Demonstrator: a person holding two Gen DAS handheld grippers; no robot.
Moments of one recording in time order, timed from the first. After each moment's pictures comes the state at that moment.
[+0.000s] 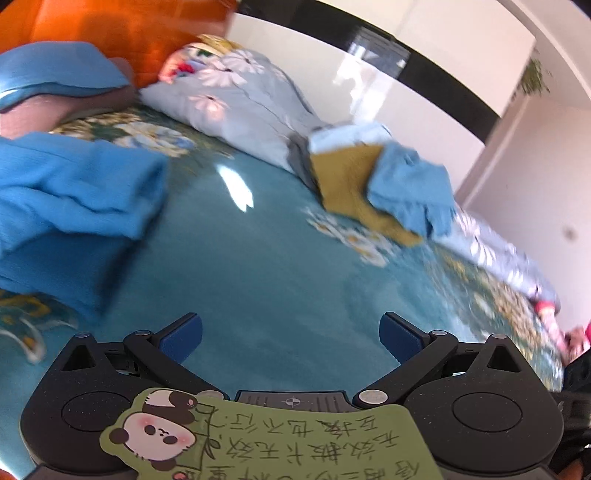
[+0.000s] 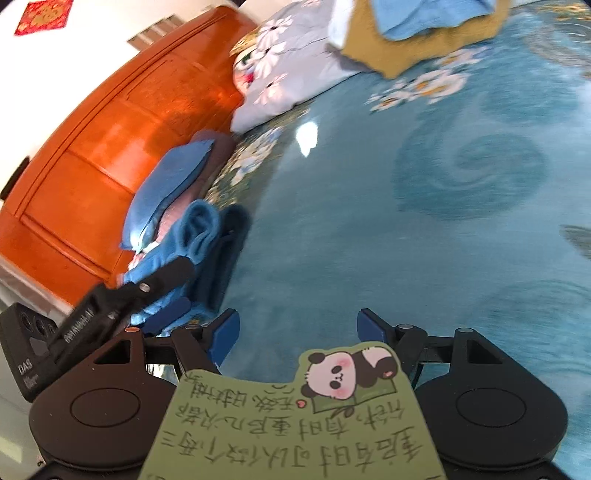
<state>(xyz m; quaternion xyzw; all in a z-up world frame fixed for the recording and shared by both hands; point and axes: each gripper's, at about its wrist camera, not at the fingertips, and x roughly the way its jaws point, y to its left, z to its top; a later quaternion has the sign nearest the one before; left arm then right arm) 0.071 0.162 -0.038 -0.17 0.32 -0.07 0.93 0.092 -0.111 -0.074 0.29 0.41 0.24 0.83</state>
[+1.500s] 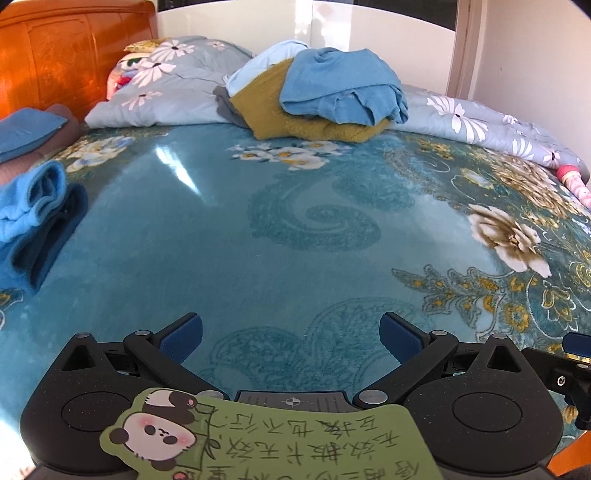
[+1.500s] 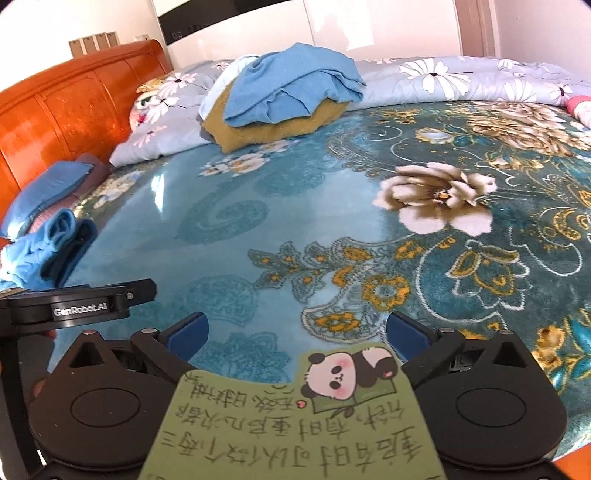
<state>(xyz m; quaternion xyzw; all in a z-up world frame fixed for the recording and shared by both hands) 0.033 -0.009 -0.051 0.01 0.38 -0.05 0.92 -0.028 -0.242 -0.060 0.12 0.35 0.02 0.93</state>
